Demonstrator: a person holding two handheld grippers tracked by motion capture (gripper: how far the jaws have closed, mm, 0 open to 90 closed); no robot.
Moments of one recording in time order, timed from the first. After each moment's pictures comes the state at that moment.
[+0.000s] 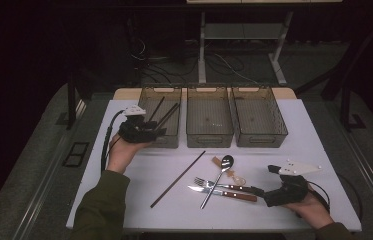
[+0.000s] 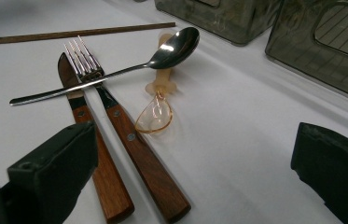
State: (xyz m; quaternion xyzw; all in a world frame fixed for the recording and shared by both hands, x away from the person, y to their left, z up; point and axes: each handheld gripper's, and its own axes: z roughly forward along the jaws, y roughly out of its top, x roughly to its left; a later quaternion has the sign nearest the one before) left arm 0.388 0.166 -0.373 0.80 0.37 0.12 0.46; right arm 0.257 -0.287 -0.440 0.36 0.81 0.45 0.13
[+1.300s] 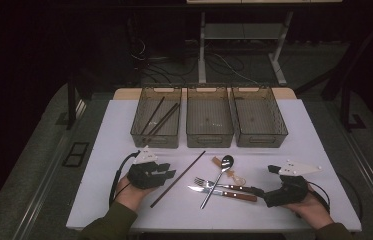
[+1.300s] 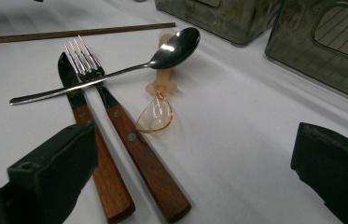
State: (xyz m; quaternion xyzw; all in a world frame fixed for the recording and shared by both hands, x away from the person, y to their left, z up) left arm 0.293 0.139 -0.426 0.83 0.35 0.08 0.44; right arm 0.256 -0.287 -0.439 0.36 0.81 0.45 0.14
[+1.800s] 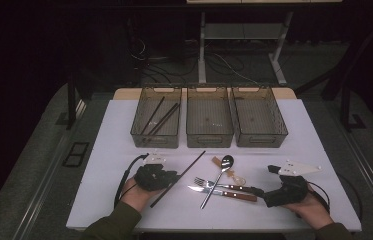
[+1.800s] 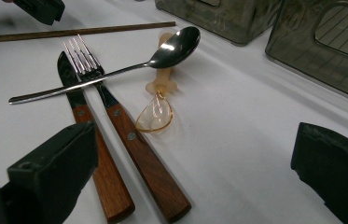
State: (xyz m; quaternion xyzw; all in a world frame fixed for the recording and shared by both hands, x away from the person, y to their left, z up) left arm 0.296 0.123 -0.439 0.85 0.34 0.04 0.40; right arm 0.256 -0.286 -0.440 0.36 0.81 0.45 0.14
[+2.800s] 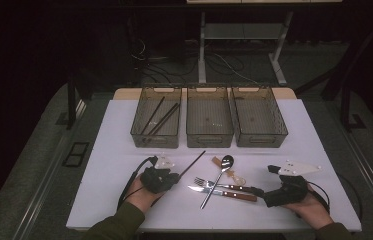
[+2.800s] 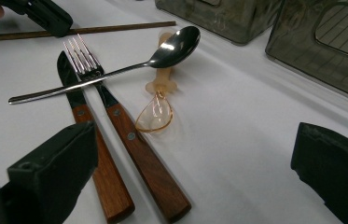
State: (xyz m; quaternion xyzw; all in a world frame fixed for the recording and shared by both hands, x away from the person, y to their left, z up) left arm 0.293 0.109 -0.444 0.88 0.32 0.09 0.35; right arm 0.257 -0.286 -0.440 0.36 0.81 0.44 0.14
